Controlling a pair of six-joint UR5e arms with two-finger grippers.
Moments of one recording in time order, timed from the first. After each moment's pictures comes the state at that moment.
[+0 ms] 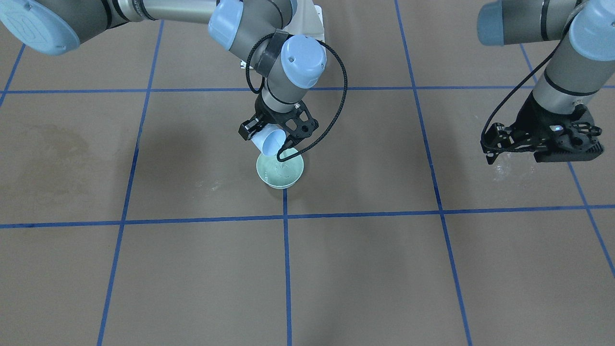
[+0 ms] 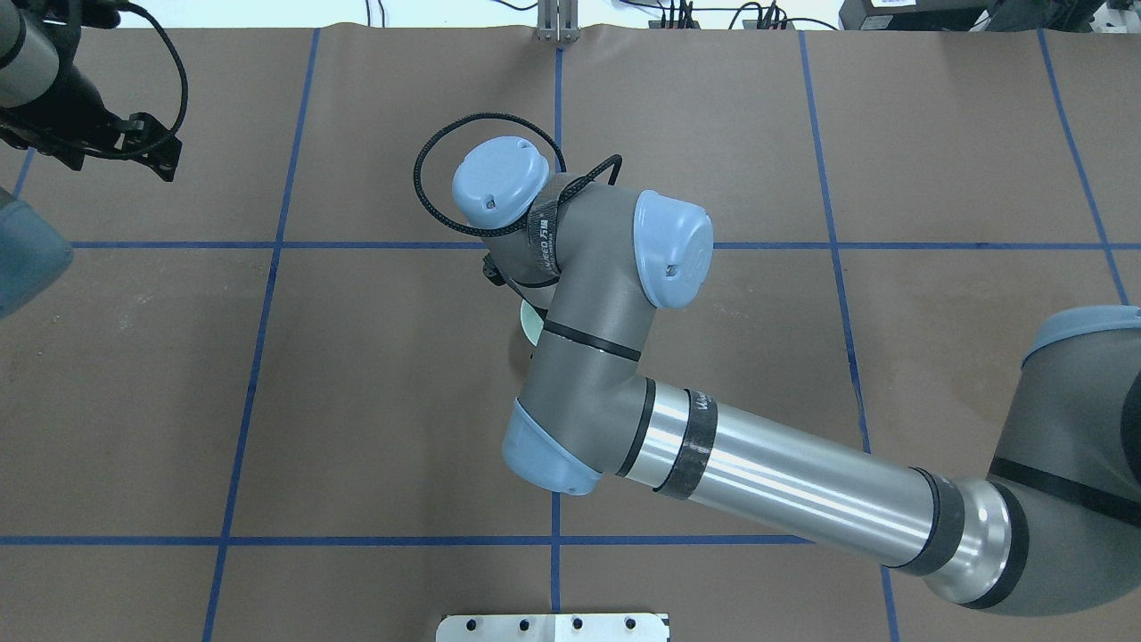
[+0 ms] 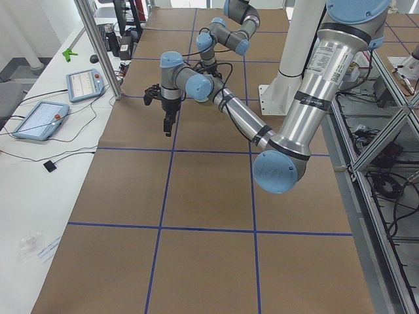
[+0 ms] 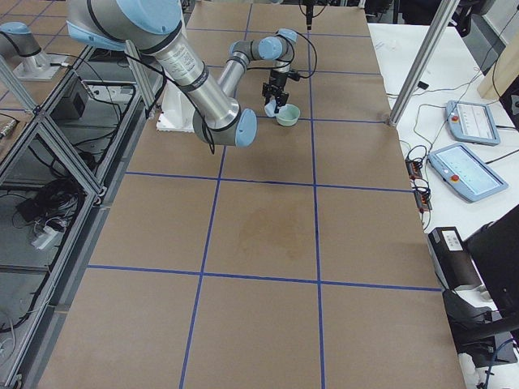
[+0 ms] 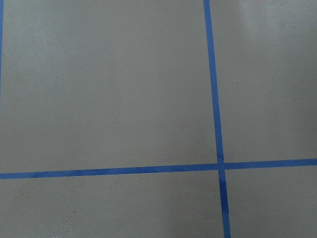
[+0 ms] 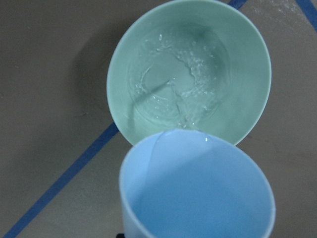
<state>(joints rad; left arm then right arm) -1.07 -1.94 -1.89 -1.37 -2.05 -0.61 0.50 -0.59 1.44 -2.13 1.92 0.31</state>
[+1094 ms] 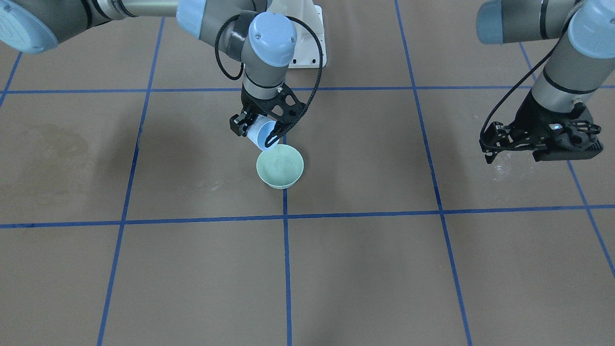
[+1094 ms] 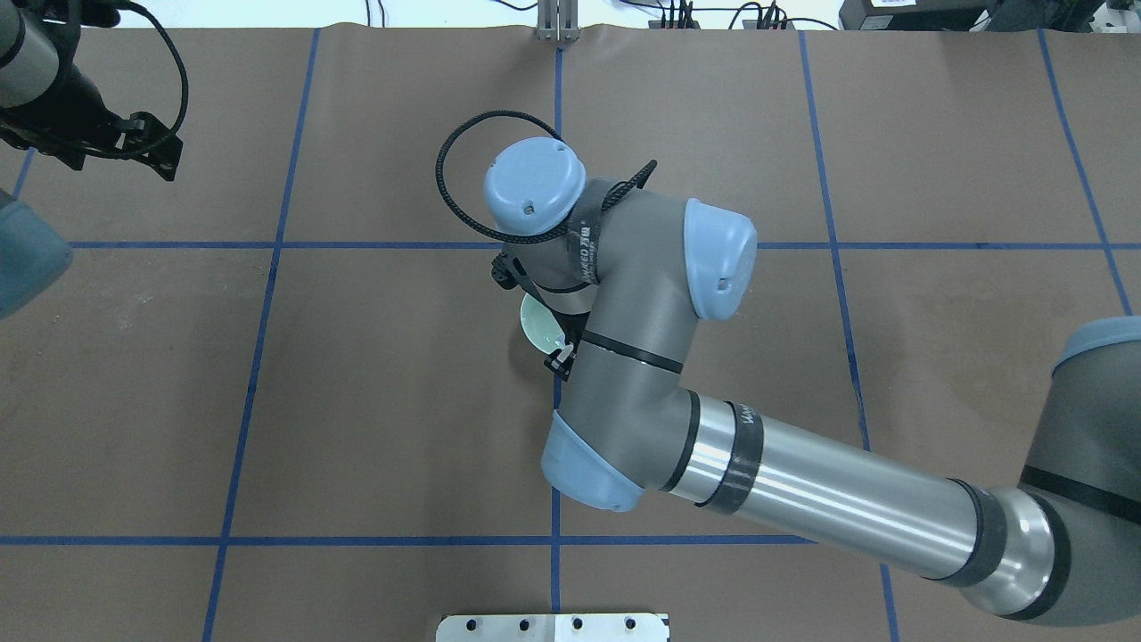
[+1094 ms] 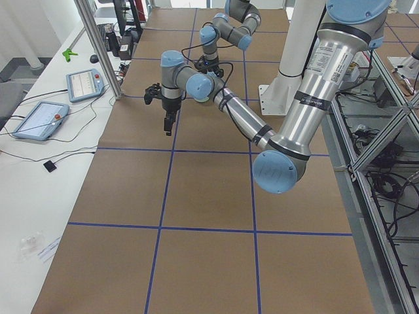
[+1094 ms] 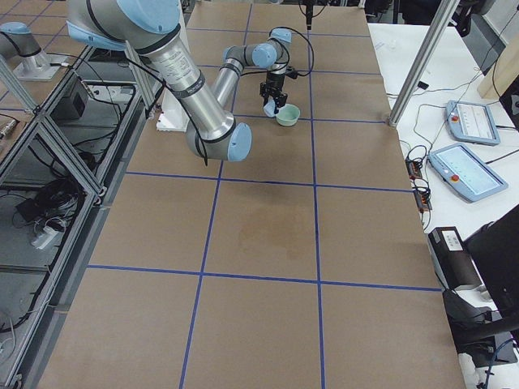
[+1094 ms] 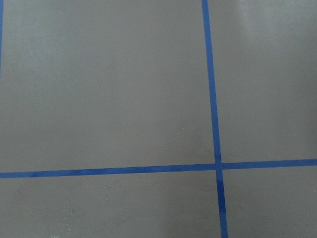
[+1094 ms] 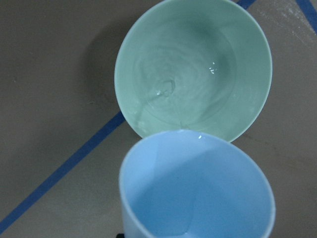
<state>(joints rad) -1.07 -1.94 -1.89 -1.37 -2.05 -0.62 0.52 -0.76 1.68 -1.96 1.92 0.32</state>
